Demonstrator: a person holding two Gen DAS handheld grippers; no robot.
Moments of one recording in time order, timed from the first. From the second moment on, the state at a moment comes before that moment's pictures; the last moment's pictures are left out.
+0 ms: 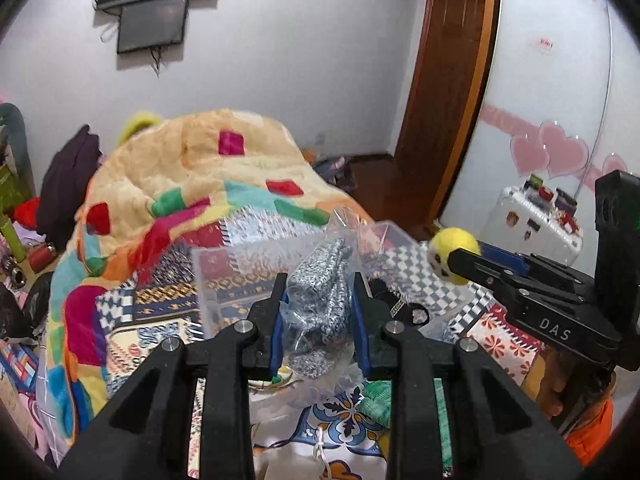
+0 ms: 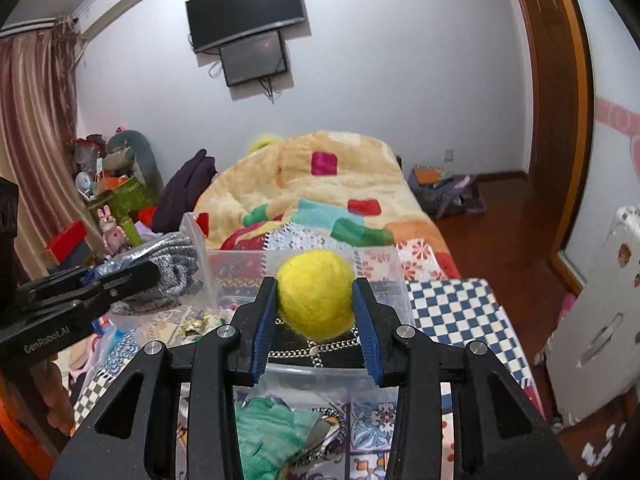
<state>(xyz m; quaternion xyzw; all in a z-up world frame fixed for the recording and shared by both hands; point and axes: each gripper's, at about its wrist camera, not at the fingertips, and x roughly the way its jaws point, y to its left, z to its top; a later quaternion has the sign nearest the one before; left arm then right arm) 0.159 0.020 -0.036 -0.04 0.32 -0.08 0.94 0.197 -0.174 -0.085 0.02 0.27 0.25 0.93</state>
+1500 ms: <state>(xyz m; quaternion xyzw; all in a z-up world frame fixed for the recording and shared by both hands) 0.106 0.025 -0.036 -0.02 0.31 -0.03 0.95 0.161 -0.170 -0.084 -0.03 0.27 0.25 0.93</state>
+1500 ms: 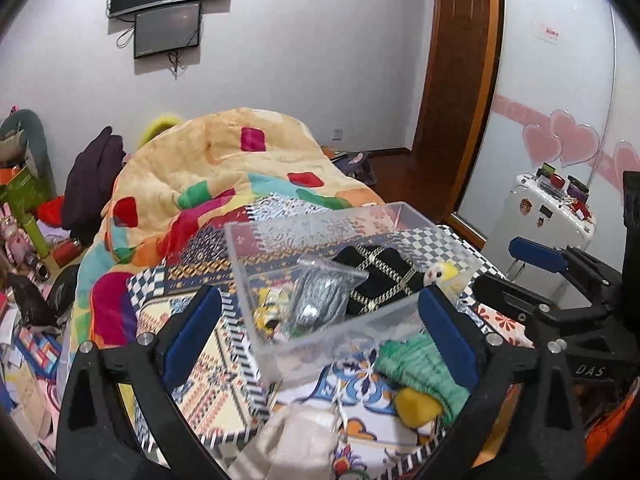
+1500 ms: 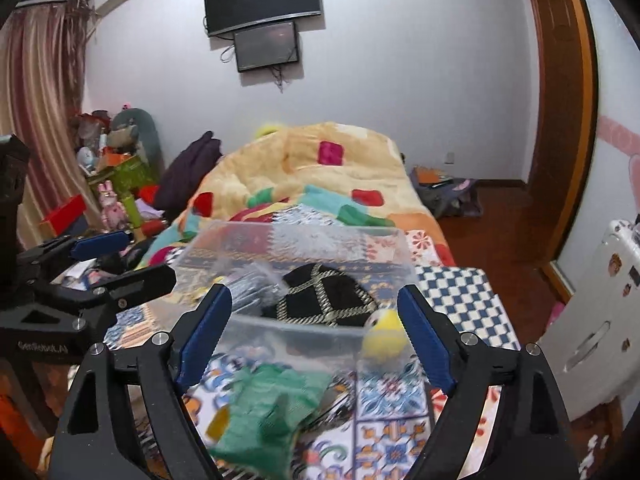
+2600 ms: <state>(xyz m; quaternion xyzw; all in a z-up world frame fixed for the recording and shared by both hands) 0.049 0.030 -0.127 -0.04 0.41 -0.04 0.91 0.139 -0.155 -0.151 -0.03 0.36 0.31 0.88</state>
